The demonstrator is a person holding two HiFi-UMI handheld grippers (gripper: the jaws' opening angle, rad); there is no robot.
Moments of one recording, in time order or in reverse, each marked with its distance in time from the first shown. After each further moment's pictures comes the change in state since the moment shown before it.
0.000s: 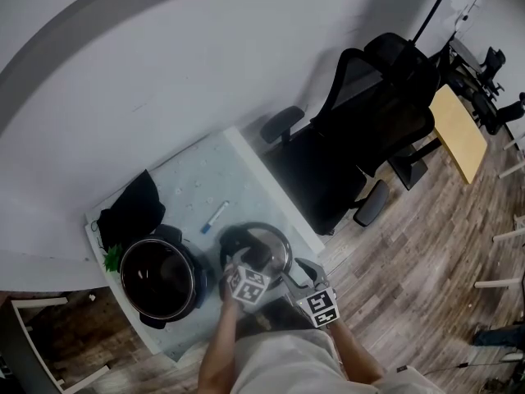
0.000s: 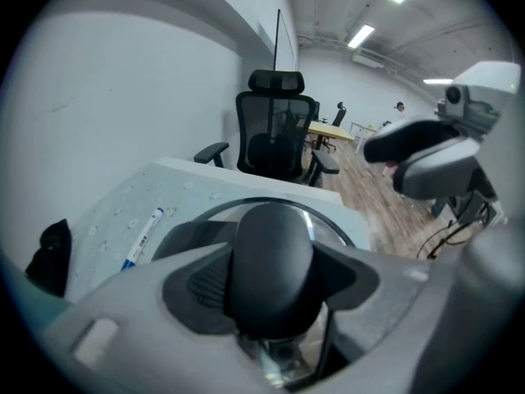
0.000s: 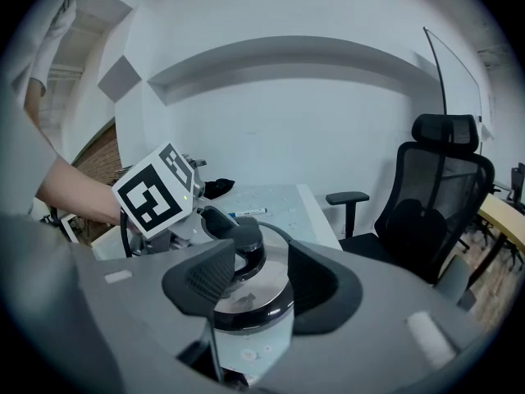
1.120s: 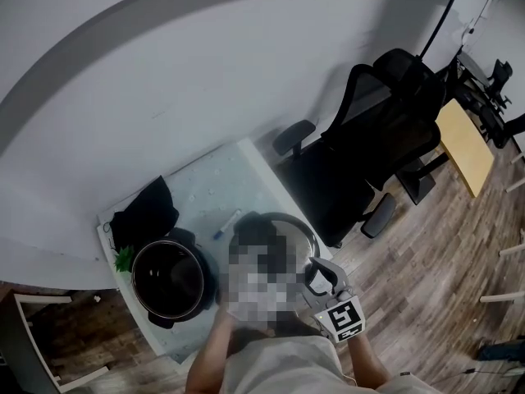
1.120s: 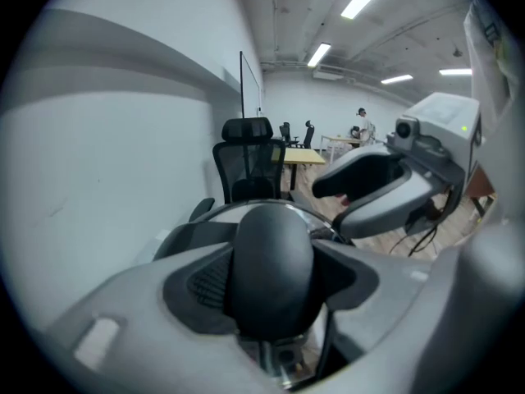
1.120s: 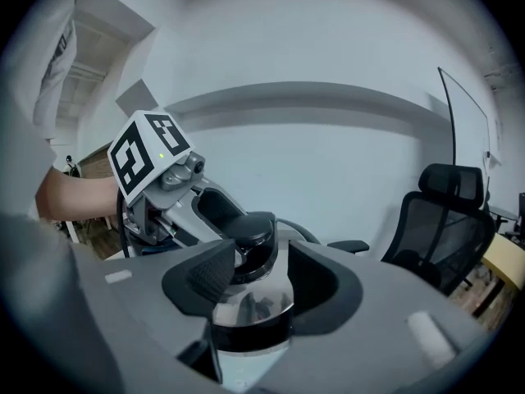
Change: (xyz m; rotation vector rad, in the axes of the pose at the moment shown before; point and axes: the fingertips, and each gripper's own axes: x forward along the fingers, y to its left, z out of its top) left arm -0.140 -0.024 0.138 0.216 -0.146 -0.087; right arm -0.060 0.014 0.129 -0.091 -0.141 0.023
